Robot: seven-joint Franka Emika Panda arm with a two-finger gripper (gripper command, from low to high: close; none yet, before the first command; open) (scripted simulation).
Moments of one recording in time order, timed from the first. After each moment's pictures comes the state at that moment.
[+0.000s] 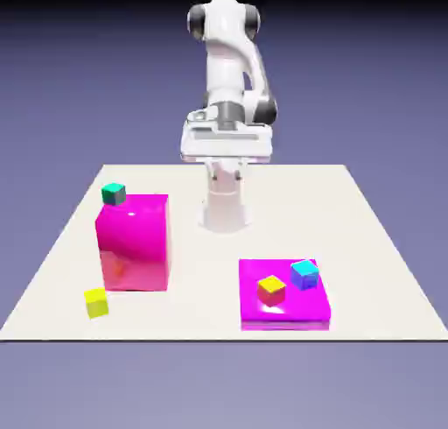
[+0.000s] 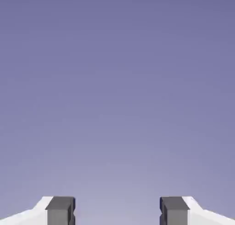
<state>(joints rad) 0.02 -0.53 -0.03 -2.78 0.01 3.01 0.71</state>
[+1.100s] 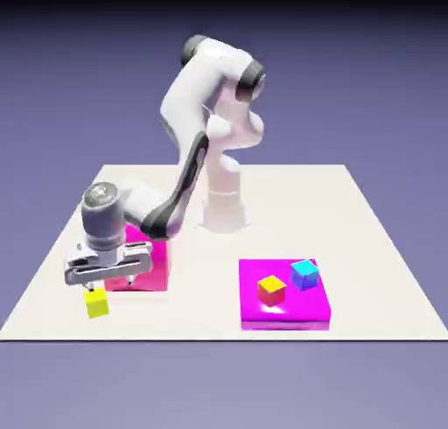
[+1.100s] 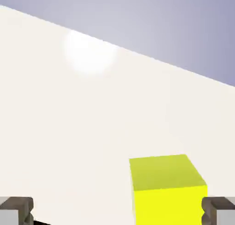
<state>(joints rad) 0.26 0.67 -0.80 -2.02 0.28 2.28 -0.27</state>
